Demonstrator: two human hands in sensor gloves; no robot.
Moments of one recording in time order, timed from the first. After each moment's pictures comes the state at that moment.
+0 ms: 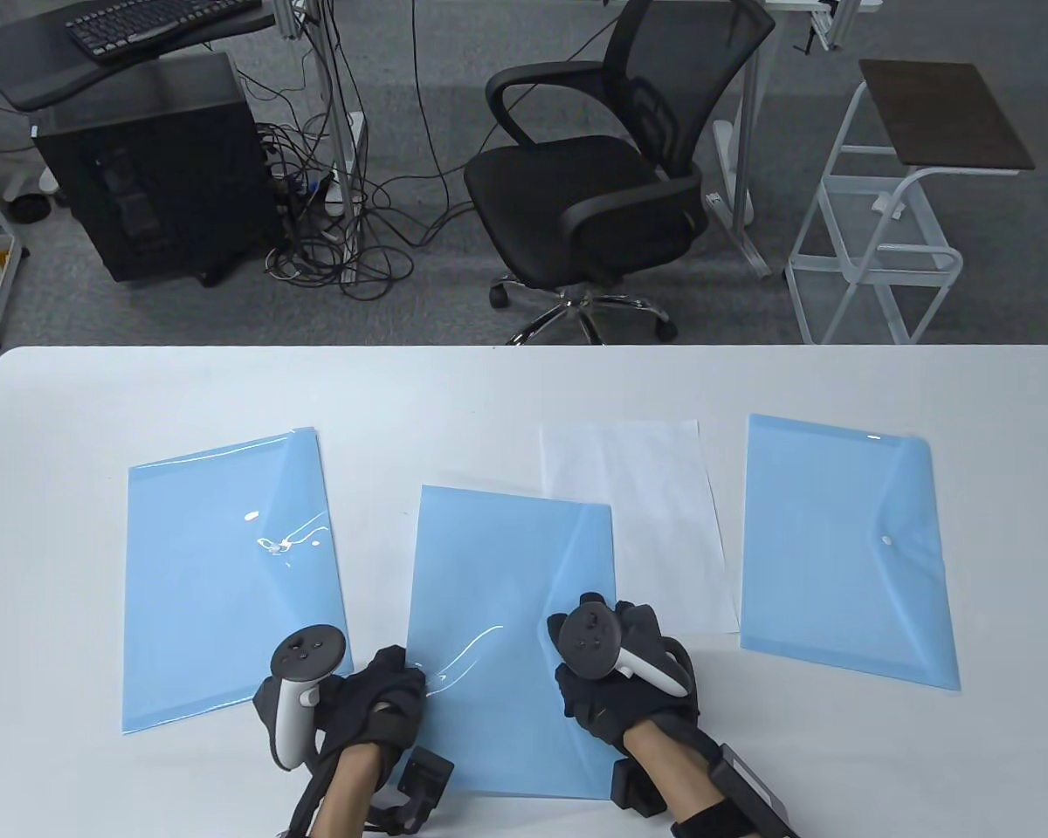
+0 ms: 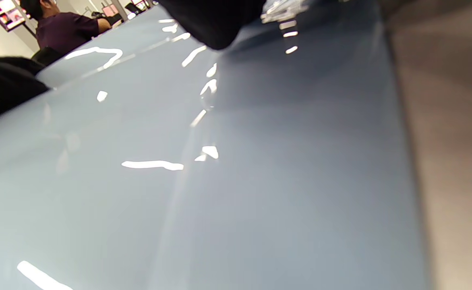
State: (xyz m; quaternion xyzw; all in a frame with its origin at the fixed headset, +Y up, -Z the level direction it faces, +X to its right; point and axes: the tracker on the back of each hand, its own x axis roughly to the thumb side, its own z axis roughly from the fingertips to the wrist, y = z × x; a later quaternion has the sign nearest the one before) left_hand -0.198 -0.796 -0.243 -0.25 0.19 0.56 0.76; right_hand 0.077 -0.787 -0.288 0.15 0.24 0.94 0.17
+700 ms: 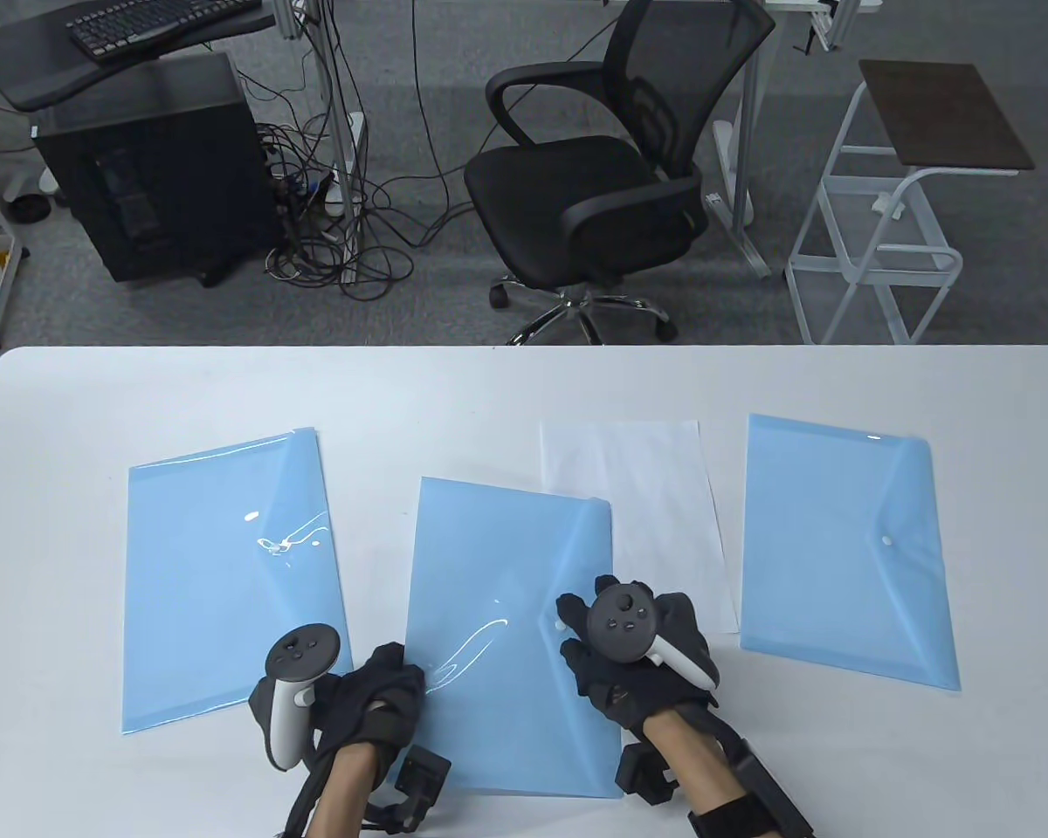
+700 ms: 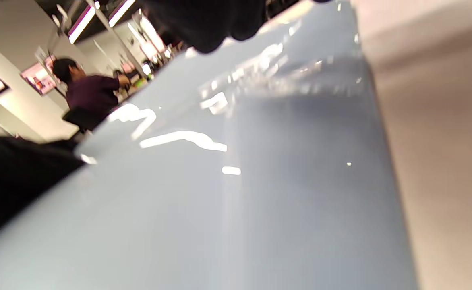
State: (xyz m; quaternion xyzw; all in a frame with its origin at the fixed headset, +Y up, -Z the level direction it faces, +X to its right) left_hand -0.201 -0.789 -0.243 -0.24 0.19 0.58 0.76; right_hand 0.102 -0.746 -0.293 0.14 0.17 0.94 0.25
